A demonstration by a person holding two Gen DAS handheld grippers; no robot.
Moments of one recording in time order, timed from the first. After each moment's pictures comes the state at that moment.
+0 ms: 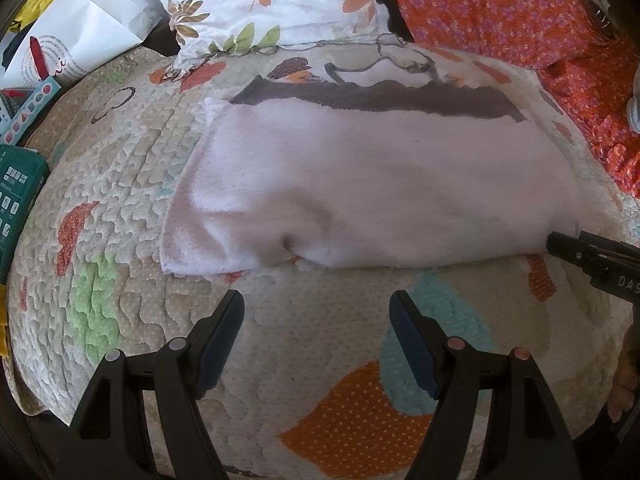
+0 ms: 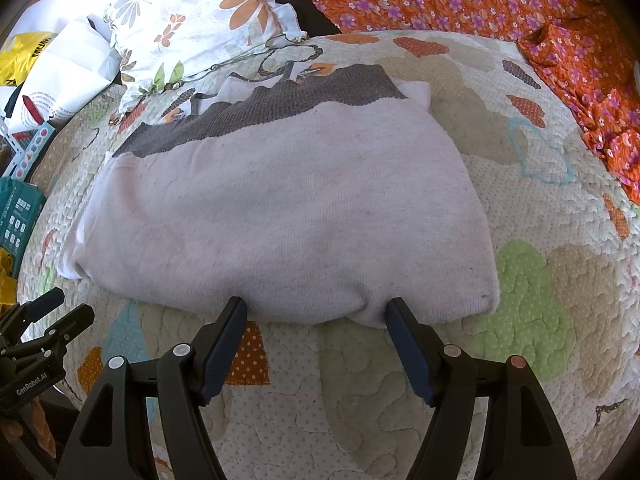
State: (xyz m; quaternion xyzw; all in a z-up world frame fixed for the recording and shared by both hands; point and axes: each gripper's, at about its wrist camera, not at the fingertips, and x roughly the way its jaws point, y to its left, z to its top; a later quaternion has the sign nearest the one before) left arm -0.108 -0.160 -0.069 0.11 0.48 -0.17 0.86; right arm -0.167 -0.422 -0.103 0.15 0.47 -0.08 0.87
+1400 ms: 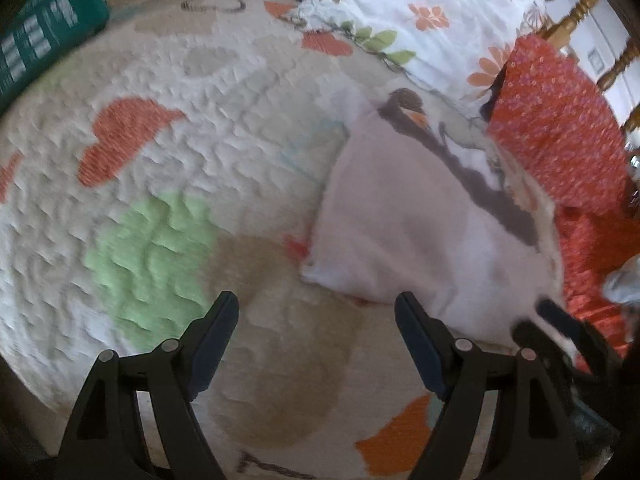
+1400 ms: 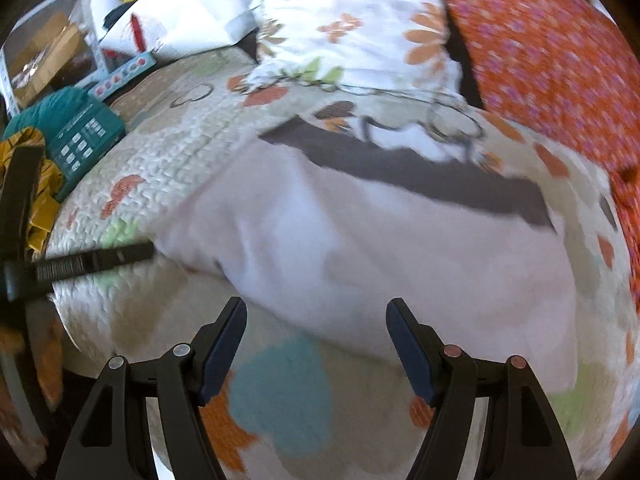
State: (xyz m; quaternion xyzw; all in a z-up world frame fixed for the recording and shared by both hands) left arm -0.050 -0.034 -0.073 -0.16 0.53 -0.15 0.82; right arm -0.118 -0.268 -0.048 0.00 0.44 0.05 0.90
